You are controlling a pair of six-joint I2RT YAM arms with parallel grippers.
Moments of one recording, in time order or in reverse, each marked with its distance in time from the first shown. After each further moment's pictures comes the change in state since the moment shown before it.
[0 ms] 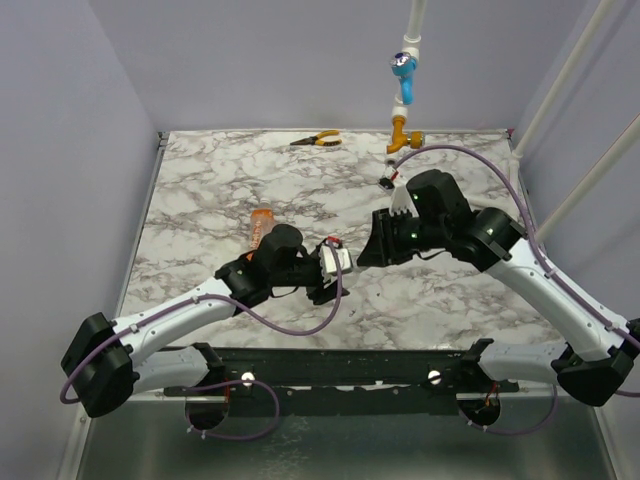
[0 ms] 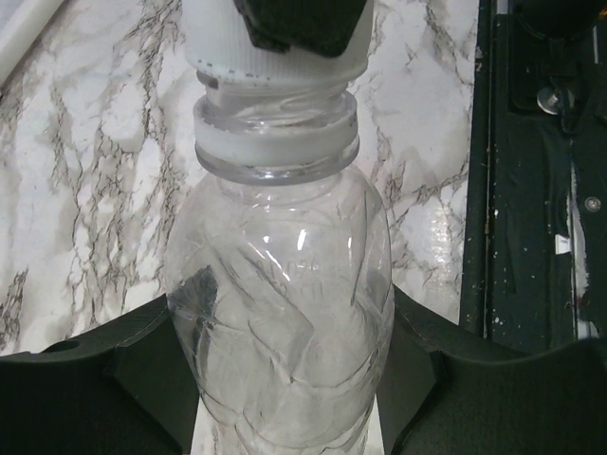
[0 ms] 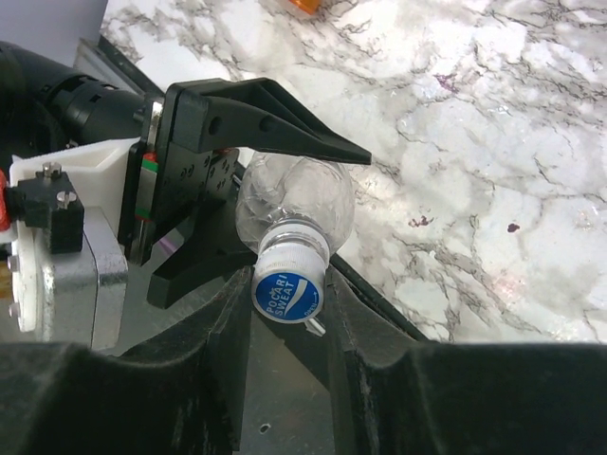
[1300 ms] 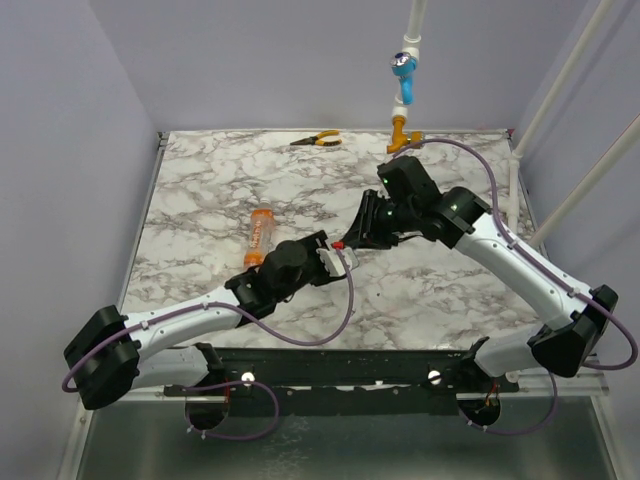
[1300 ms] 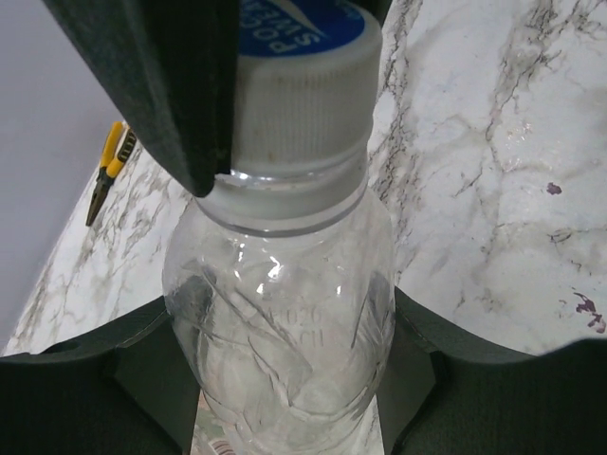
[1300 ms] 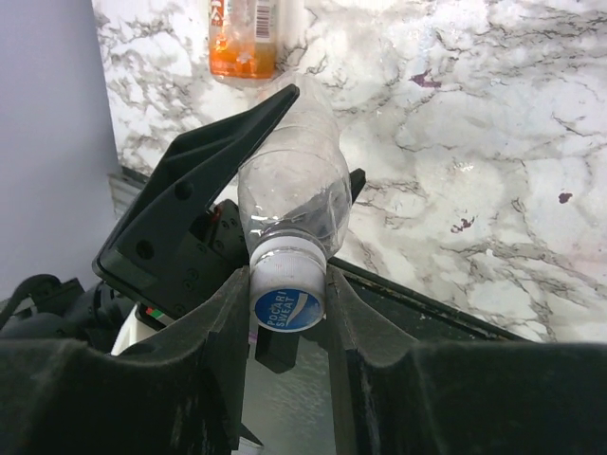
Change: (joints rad) left arm -0.103 0.023 -0.098 0.238 -0.620 0.199; right arm -0.002 0.206 0.108 -0.005 0.150 0.384
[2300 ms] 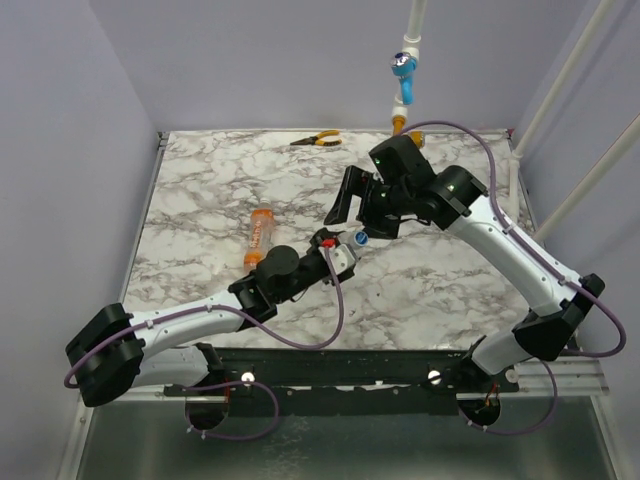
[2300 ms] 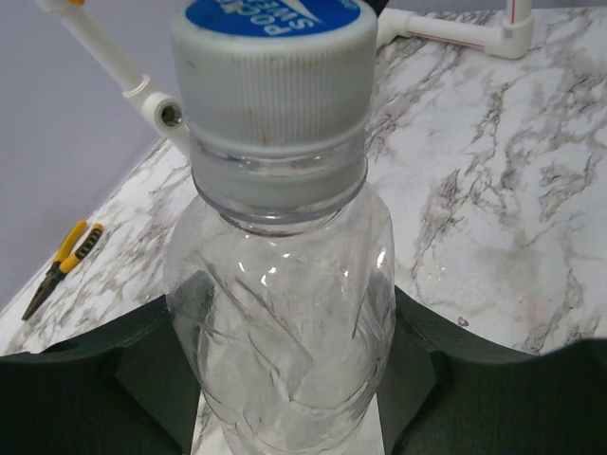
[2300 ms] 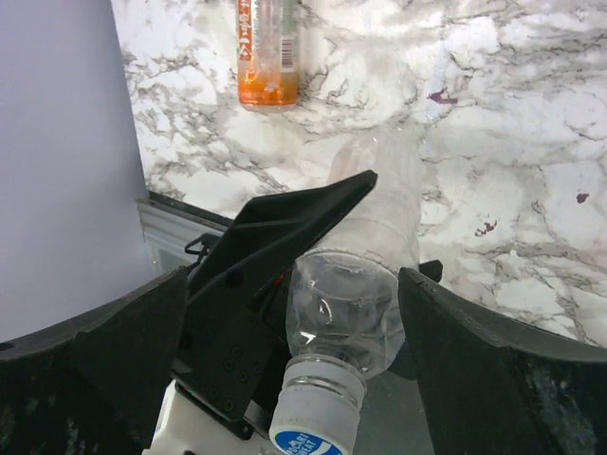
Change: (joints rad) left arm -0.026 0.014 -0.050 0.325 0.090 -0.156; right arm 0.010 0.121 0.251 -0.145 0.058 0.077
